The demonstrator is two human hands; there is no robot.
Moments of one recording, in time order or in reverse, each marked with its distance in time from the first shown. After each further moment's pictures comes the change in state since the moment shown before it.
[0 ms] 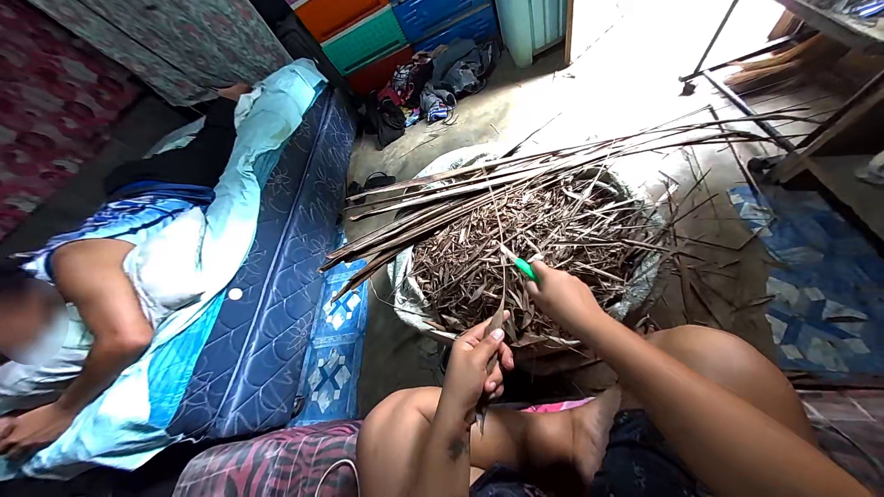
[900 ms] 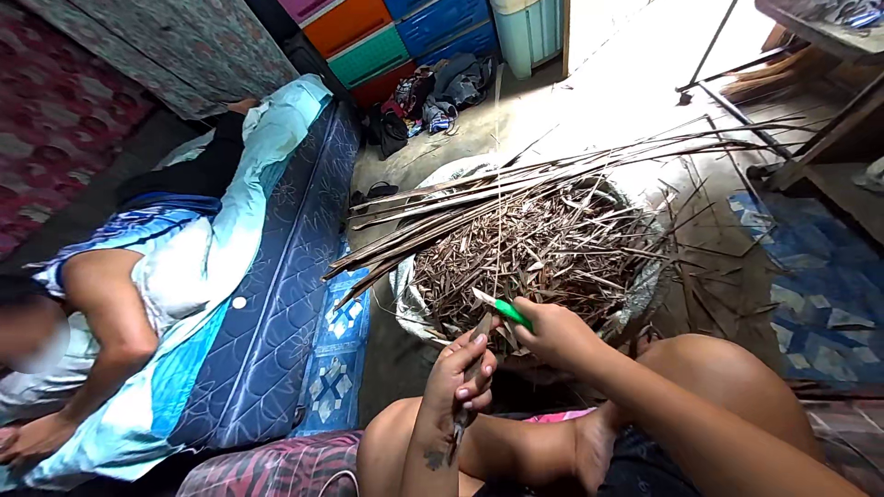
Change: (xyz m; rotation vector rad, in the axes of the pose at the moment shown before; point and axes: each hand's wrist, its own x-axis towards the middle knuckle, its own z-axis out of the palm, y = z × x) left_hand -0.005 0.009 -0.025 -0.416 -0.255 -0.062; right_hand -0.039 -0.007 0.004 0.035 -0.082 -0.267
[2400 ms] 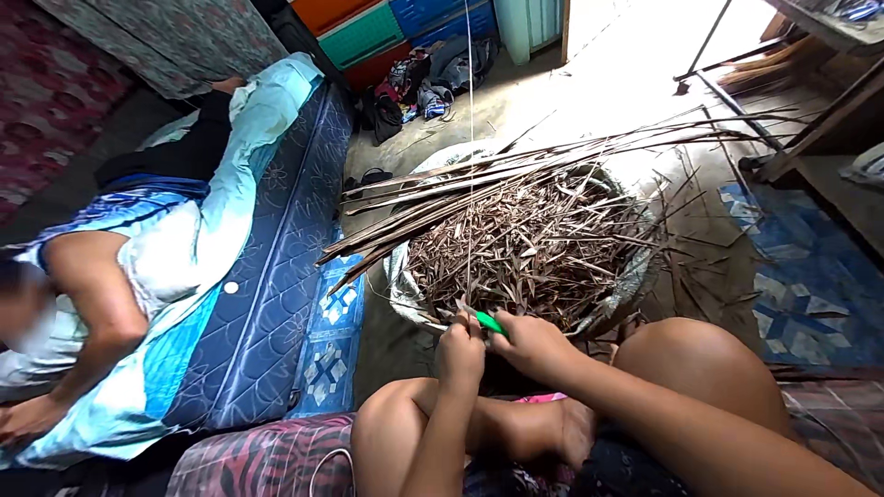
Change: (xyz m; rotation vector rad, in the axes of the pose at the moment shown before) left_hand 0.031 -0.035 0.002 1.489 0.792 0.131; right_hand -0.008 -0.013 0.033 0.012 -0.182 0.050
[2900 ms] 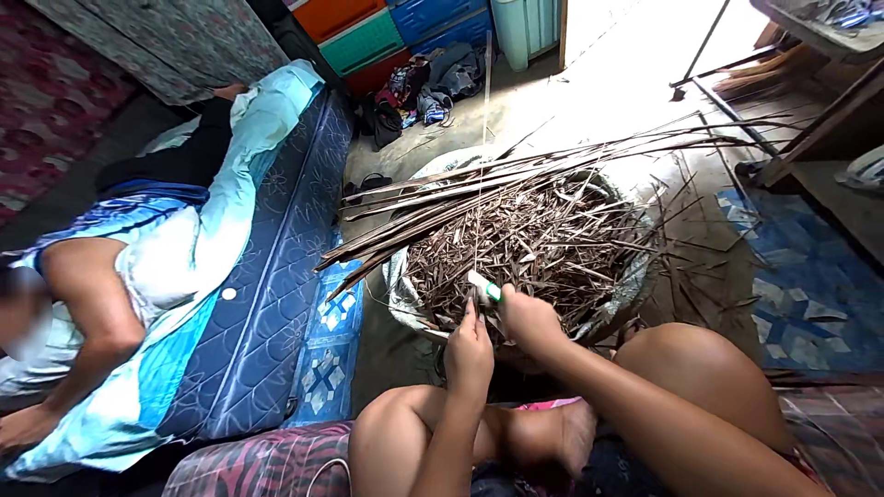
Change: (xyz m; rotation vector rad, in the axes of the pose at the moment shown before) left_hand 0.004 0.009 0.011 -0.056 0.006 0.065; right_hand 0.041 0.001 -0.008 -0.110 0.208 0.262
